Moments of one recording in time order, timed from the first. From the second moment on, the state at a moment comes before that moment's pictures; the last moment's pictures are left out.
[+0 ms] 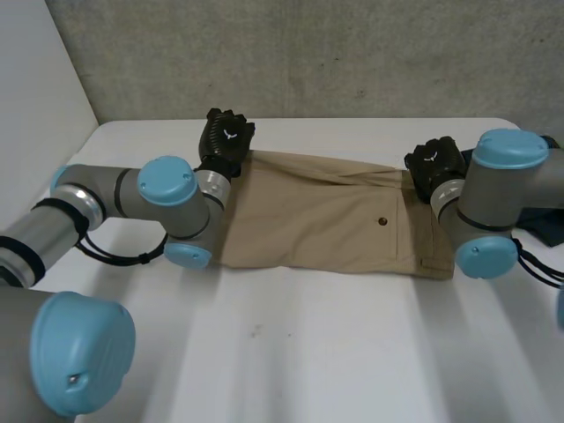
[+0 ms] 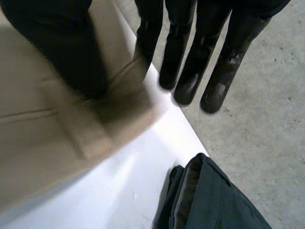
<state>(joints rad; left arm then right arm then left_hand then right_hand) 4.22 -2.78 -0.54 3.53 -1.56 3.75 1.88 -0.66 0.94 -0.13 1.59 2.43 1.07 1.09 1.09 1.10 0.91 0.79 0.95 0.96 0.96 0.79</state>
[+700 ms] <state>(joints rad) 4.22 -2.11 -1.53 3.61 -1.56 3.41 1.79 -1.09 1.59 -0.05 1.38 2.80 0.19 0.21 0.21 0.20 0.05 0.35 0.40 0.41 0.41 0.22</state>
